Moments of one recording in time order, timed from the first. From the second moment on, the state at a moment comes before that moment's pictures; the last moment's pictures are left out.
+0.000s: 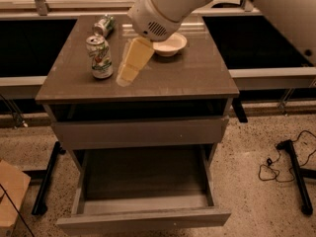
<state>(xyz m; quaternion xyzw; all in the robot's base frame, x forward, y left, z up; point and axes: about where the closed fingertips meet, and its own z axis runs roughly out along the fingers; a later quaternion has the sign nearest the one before) 0.573 0.054 0.985 -0.66 0.65 0.09 0.35</state>
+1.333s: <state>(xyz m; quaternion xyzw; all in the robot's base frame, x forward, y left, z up) 0.708 0.142 0.891 -0.66 0.62 0.20 0.37</state>
